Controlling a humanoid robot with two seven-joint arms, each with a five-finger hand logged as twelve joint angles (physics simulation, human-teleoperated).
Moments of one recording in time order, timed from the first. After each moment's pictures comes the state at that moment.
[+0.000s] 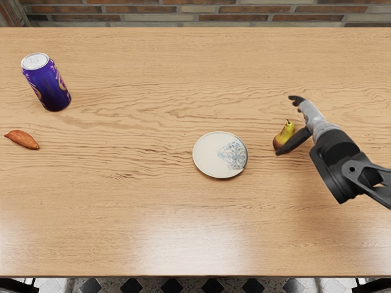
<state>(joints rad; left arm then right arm) 0.03 0.00 -0.06 -0.39 0.07 0.28 -0.10 0.76 -0.58 0.42 1.51 -1.05 -0.57 -0.61</state>
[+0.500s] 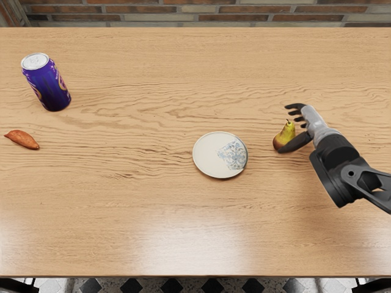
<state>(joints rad) 0.03 0.00 -0.06 -0.39 0.07 0.28 -0.10 0.74 -0.57 0.42 1.50 -1.05 -0.60 -0.61</state>
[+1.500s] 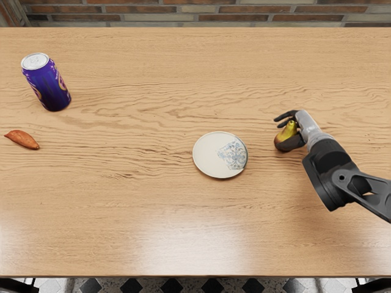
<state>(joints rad) 0.03 0.00 -0.06 -0.39 0.07 0.28 -0.10 0.73 -0.53 0.41 1.48 -1.06 -0.61 -0.61</state>
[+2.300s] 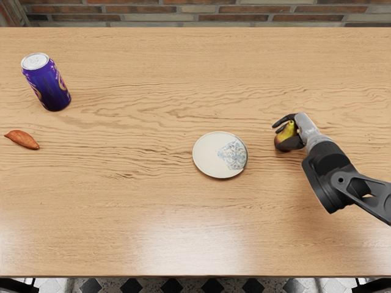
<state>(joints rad) 0.03 0.00 -0.06 -0.39 0.07 0.28 -0.10 0.72 -0.53 0.41 1.47 -1.07 -0.61 -0.61</state>
